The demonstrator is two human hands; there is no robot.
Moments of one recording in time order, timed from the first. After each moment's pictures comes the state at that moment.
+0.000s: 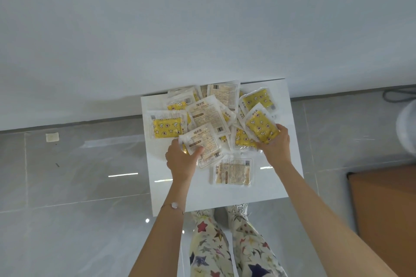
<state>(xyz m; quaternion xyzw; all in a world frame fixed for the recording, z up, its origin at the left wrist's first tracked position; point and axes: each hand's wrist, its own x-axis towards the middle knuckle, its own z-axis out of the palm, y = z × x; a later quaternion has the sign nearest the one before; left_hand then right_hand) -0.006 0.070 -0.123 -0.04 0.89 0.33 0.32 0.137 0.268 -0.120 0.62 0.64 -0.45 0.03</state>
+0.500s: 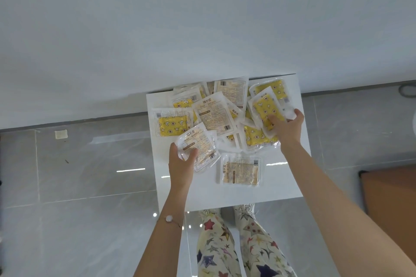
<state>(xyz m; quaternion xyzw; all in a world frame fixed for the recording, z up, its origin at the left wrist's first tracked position) -0.003 0.044 -0.116 -0.10 0.79 0.50 0.33 0.104 0.297 -0.134 0.69 0.47 -0.54 -0.08</state>
